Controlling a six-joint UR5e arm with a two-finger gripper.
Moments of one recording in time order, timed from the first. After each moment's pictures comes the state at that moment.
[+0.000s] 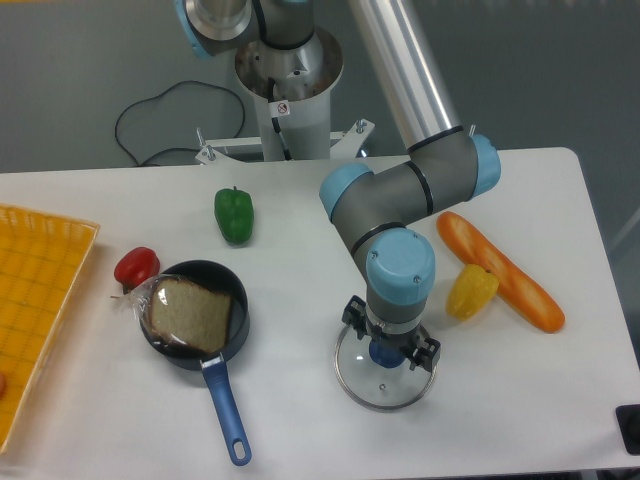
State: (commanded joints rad) arm 2.49 -2.18 -1.45 -1.08 1.58 1.00
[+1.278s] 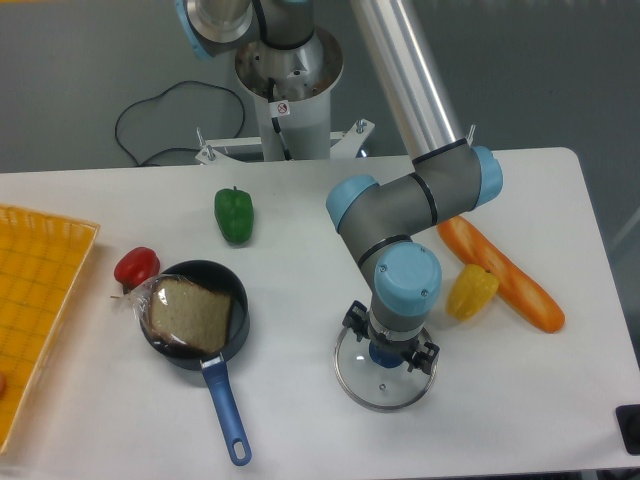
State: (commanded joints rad) arm 2.50 -2.20 -1.44 -1.08 1.57 1.00
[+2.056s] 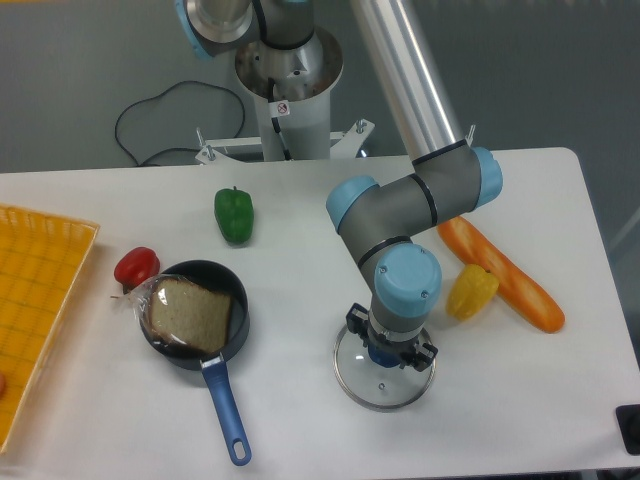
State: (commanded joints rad) arm 2.50 -2.20 -1.44 -1.09 1.57 0.98
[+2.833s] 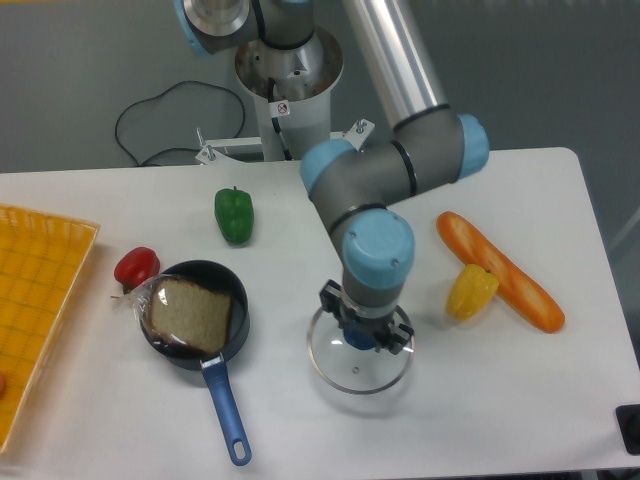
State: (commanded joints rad) arm 2.40 -2.03 -1.44 -1.23 1.52 0.99
